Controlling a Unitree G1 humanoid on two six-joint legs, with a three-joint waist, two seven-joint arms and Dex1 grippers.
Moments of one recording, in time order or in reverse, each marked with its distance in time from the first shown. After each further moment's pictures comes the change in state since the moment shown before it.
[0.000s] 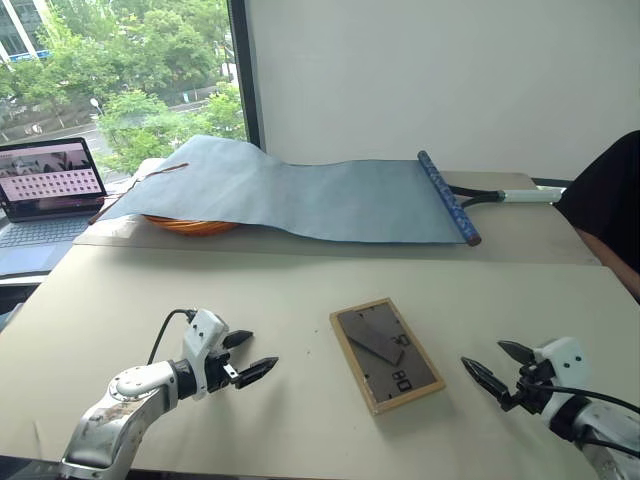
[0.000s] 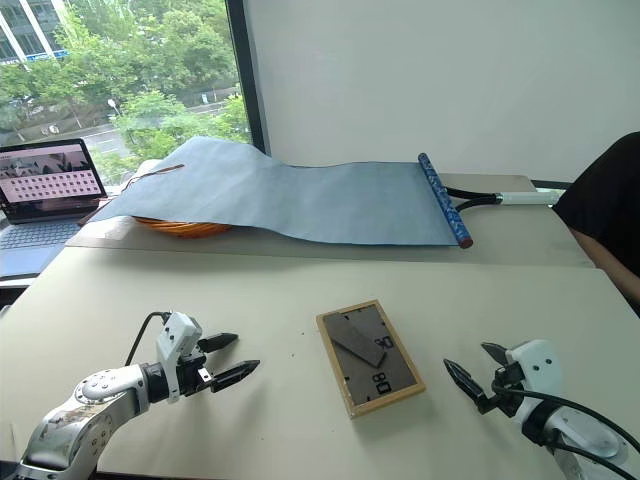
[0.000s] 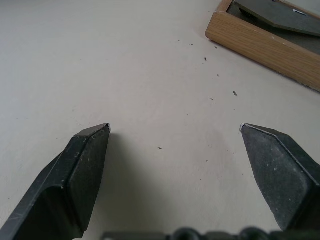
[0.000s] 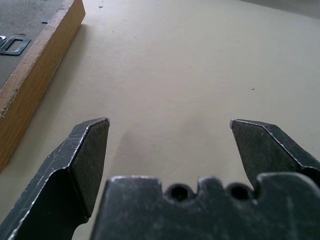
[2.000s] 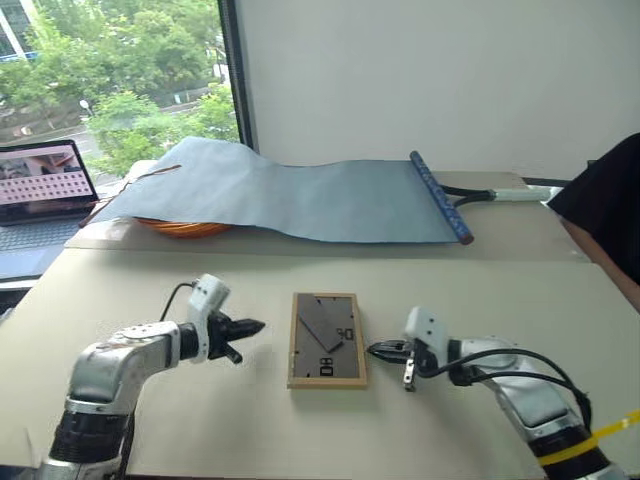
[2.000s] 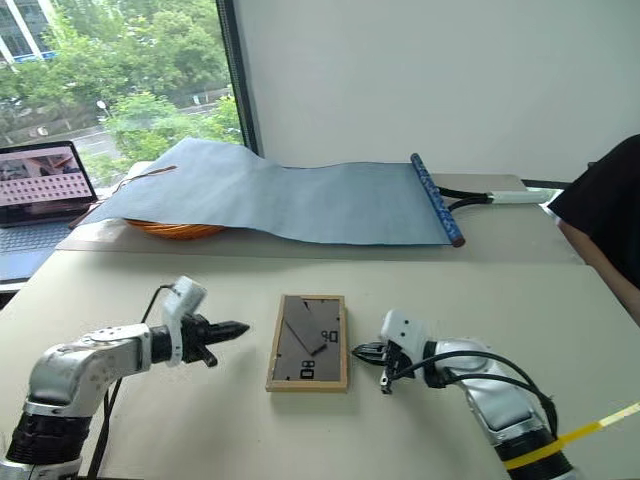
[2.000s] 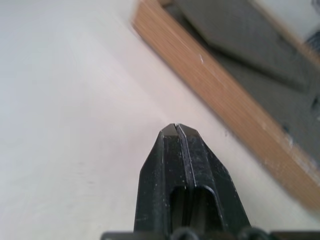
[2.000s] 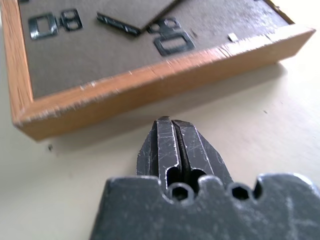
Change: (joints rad) left arm -0.327 0.000 0.212 0.076 -0.184 0.682 0.059; right arm -0.487 -0.110 0.526 0.132 -0.201 0.030 0.278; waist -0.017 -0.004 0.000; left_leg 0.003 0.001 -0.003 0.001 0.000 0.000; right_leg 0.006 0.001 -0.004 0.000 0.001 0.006
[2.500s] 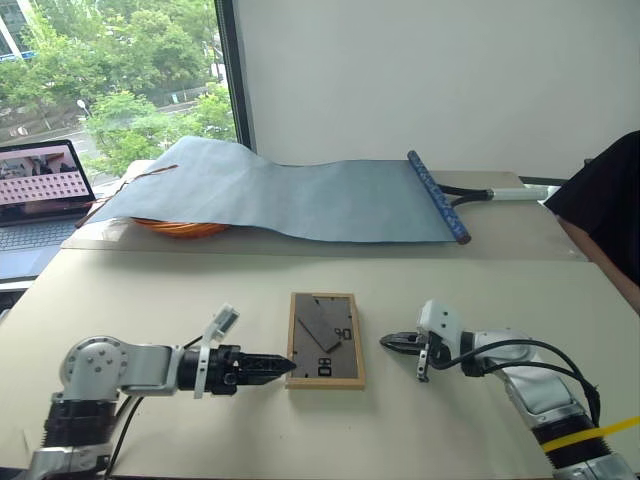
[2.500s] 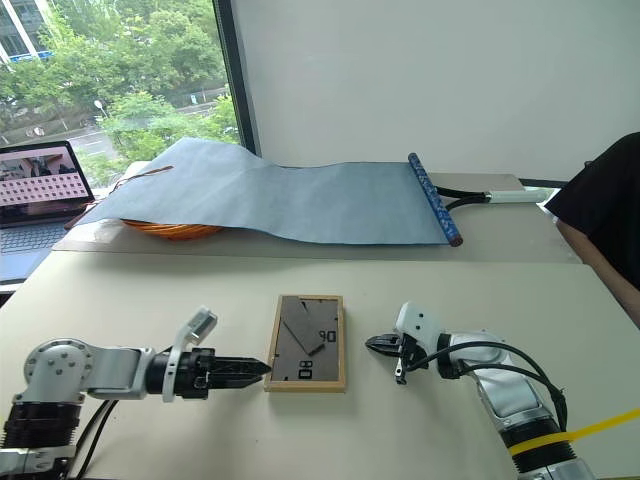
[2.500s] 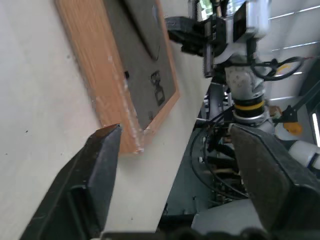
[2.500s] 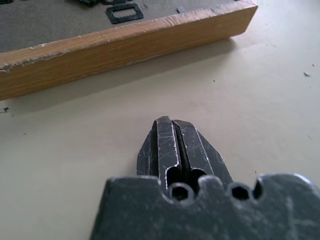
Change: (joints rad) left arm -0.021 0.001 -0.079 0.254 -0.797 0.380 0.396; right arm -0.055 0.062 -0.003 0.155 -0.017 -0.145 0.061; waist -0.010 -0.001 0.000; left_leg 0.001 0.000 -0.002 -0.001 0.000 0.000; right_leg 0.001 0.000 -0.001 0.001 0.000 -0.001
